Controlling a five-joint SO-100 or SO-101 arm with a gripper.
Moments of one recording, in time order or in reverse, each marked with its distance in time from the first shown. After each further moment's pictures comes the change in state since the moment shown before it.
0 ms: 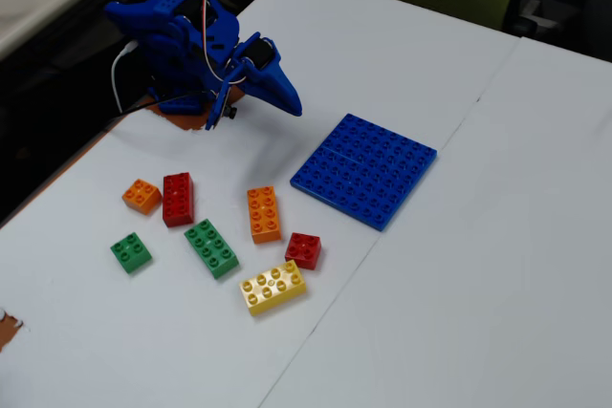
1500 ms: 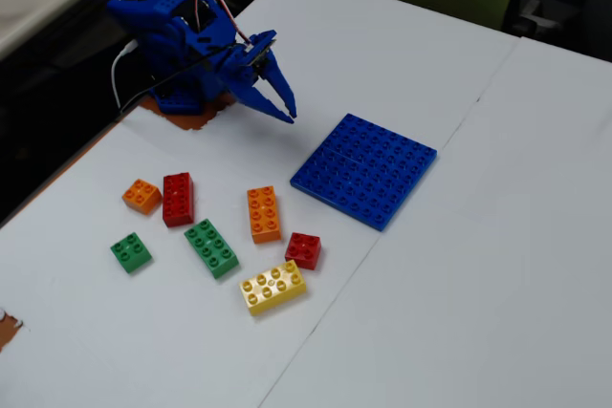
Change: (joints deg) arm 4.7 -4.7 -4.0 -5.4 -76.8
